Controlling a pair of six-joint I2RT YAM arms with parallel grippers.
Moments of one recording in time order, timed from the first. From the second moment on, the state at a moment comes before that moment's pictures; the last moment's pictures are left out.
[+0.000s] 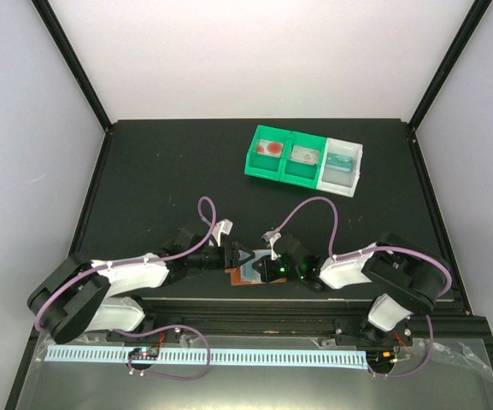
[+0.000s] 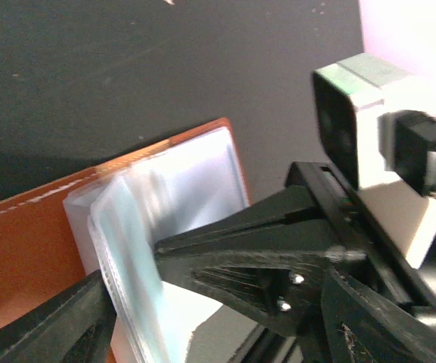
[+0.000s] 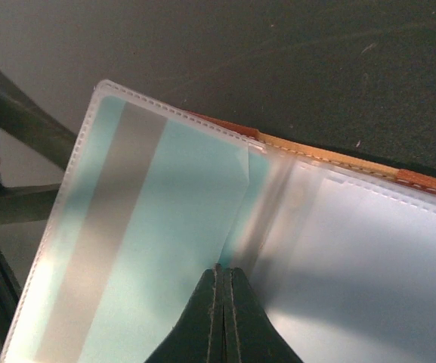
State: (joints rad) left arm -0.70 1.29 0.35 0.32 0.50 -0.88; right arm 0.97 1.59 0.44 0.44 -0.15 0.72
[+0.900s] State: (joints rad) left arm -0.72 1.27 0.34 0.35 0.53 -0.90; right arm 0.97 1.38 0.35 0.40 -0.16 0.72
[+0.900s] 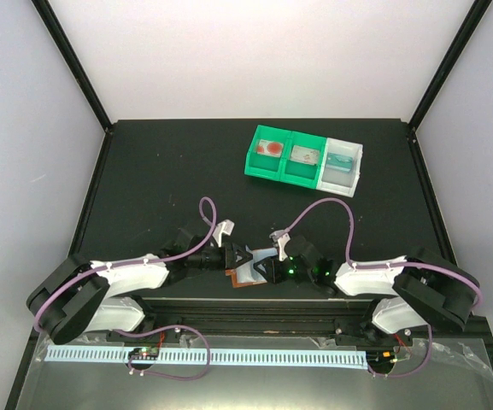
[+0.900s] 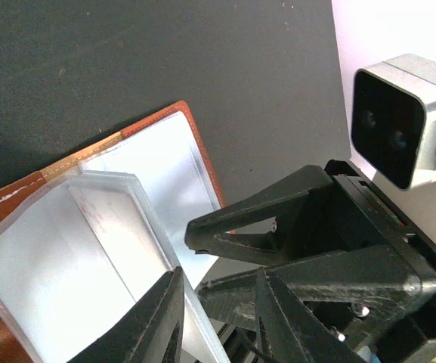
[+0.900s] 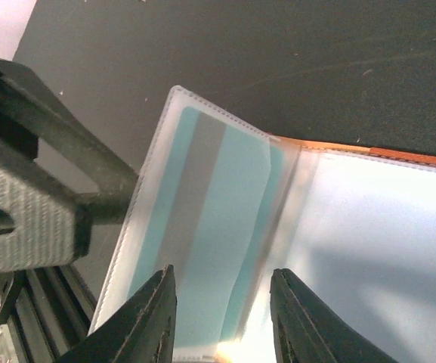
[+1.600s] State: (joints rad) left arm -0.73 1.33 0.36 0.36 0.53 -0.90; right arm 0.97 1.31 0.35 0.37 -0.25 0.71
